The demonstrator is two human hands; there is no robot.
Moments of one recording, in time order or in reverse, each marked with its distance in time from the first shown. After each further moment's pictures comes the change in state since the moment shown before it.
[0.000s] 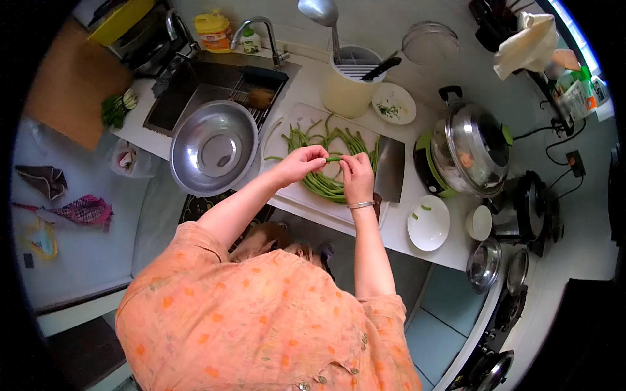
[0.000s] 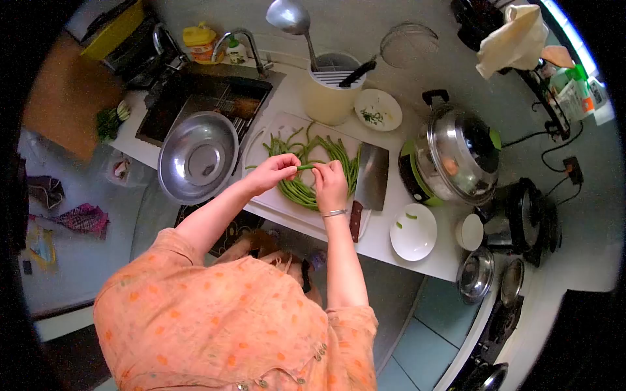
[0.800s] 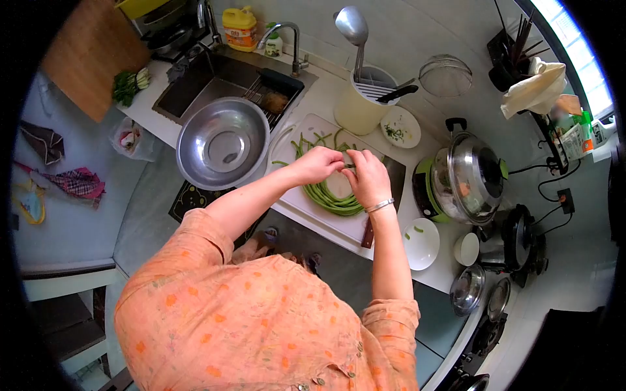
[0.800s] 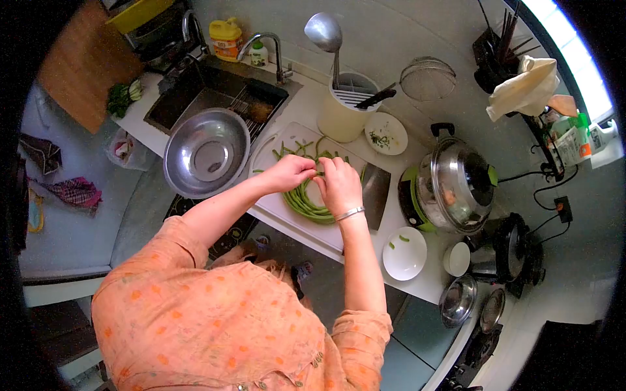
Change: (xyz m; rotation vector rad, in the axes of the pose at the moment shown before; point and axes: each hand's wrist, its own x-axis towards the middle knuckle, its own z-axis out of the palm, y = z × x) left_hand 0.011 0.034 0.006 0.688 0.180 0.158; right_hand 0.054 -0.051 -0.031 -0.326 -0.264 -0.387
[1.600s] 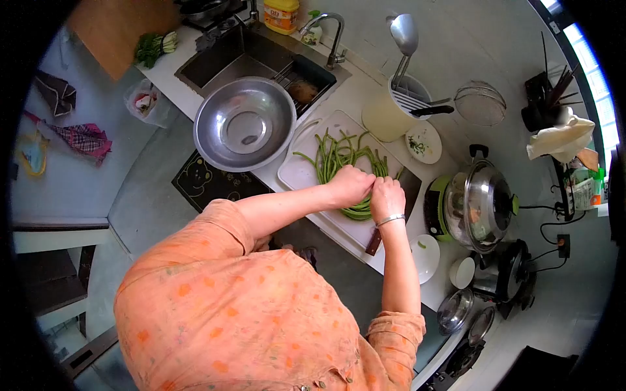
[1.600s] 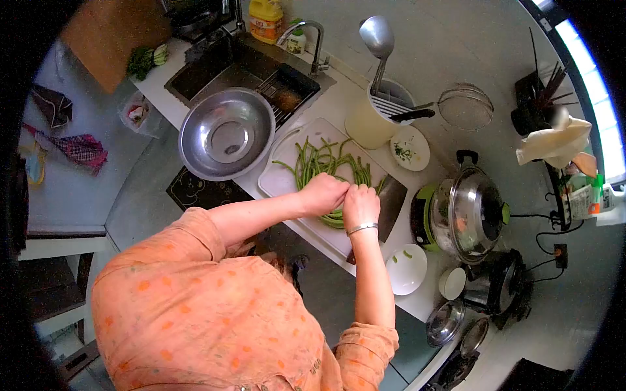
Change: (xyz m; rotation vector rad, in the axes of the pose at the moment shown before) left_hand -0.004 -0.016 0.063 0.380 0.222 0.205; right_hand -0.026 0.015 0.034 -0.475 -0.355 0.076
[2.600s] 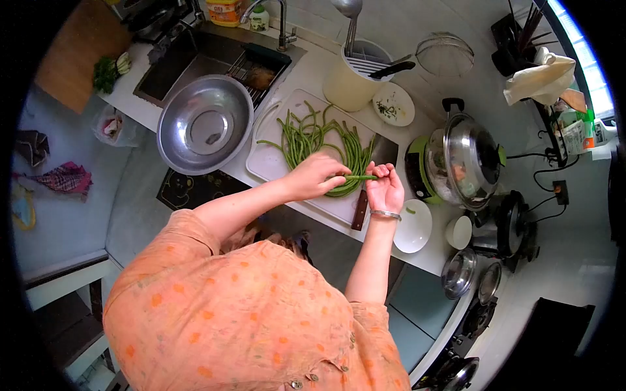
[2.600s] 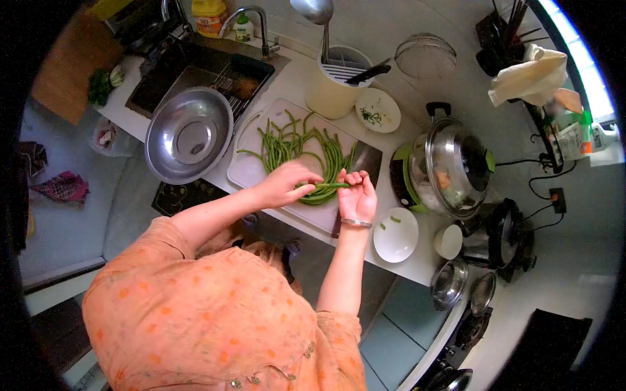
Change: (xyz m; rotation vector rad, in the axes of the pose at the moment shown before) left_hand -0.018 0.022 -0.025 -0.135 0.029 0.181; right_hand -0.054 0.045 0.034 2.997 0.508 0.592
